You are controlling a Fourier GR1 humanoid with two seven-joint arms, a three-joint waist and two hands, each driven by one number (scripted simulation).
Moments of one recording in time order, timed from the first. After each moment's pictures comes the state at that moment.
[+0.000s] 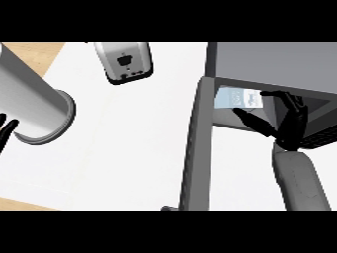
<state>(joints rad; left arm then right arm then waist) 0.10 0.12 0.36 -2.02 0.41 -0.56 0.10 -0.37 -0.06 -0.20 -1.11 0.30 -0.61 -0.85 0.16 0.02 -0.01</state>
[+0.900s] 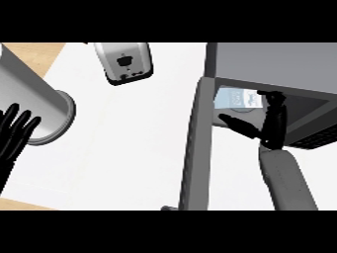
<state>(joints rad) 0.08 0.07 0.28 -2.02 0.34 -0.55 0.10 -0.41 -0.02 -0.17 -1.01 0.31 -0.56 -0.84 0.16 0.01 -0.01</state>
